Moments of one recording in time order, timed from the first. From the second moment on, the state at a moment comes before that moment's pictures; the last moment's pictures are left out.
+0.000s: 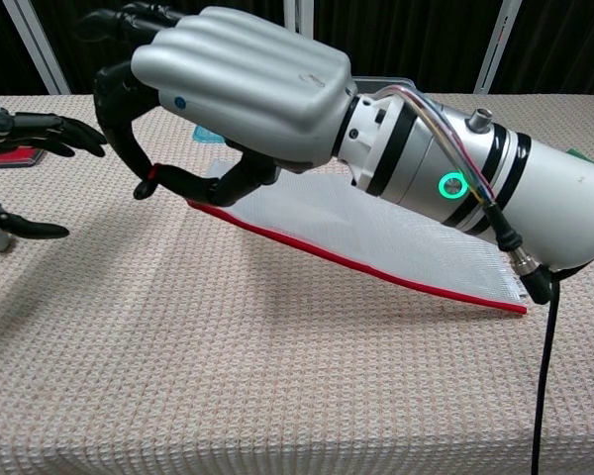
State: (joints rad) left arm -0.45 -1.49 -0.07 -1.24 1.68 1.20 -0.61; right arm 0.98 -1.75 0.11 -1.32 -1.86 1.20 -0.10
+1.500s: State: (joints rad) left arm -0.62 -1.68 0.03 -1.11 1.75 1.35 -1.05; right arm 0.97 -1.77 0.11 -1.26 -1.86 1.32 -0.03
